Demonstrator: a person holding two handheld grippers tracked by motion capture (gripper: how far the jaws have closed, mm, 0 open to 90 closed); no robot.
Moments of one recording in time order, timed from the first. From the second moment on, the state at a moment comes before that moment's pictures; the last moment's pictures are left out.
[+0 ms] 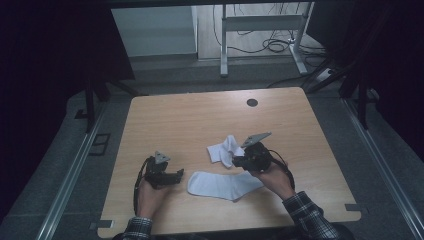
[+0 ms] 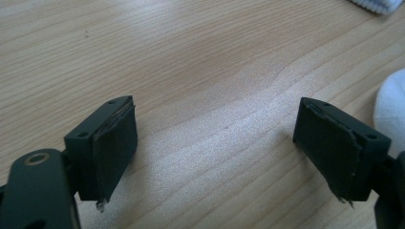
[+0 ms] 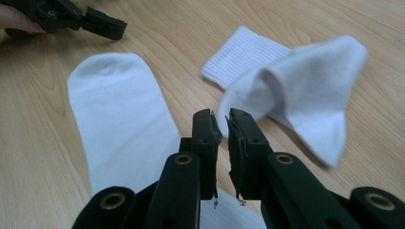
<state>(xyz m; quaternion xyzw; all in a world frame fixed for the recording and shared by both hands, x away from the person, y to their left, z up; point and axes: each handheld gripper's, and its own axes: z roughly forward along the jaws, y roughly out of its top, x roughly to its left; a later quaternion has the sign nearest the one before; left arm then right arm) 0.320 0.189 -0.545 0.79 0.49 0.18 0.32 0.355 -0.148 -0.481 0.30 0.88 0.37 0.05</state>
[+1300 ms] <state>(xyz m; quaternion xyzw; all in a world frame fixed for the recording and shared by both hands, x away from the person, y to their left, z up) 0.319 0.186 -0.545 0.79 0.49 0.18 0.32 0.391 -0.065 -0.512 0.30 0.90 0.31 0.09</state>
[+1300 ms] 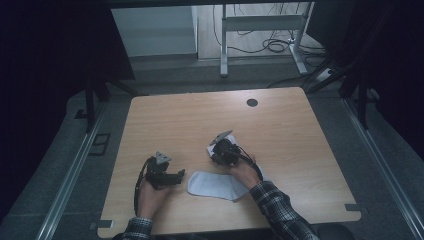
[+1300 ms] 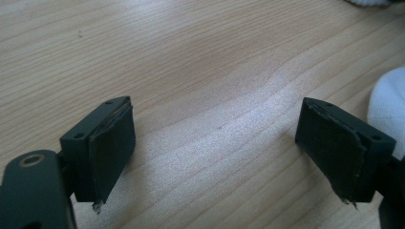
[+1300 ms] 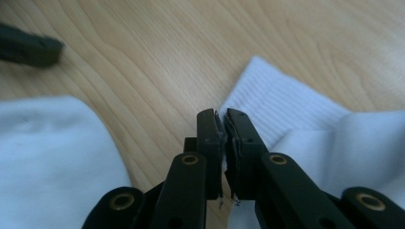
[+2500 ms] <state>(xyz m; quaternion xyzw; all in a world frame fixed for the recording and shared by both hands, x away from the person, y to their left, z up) 0.319 0.185 -0.545 0.79 0.49 0.18 0.32 0.399 -0.126 -0.353 0.34 0.80 0.48 0.12</state>
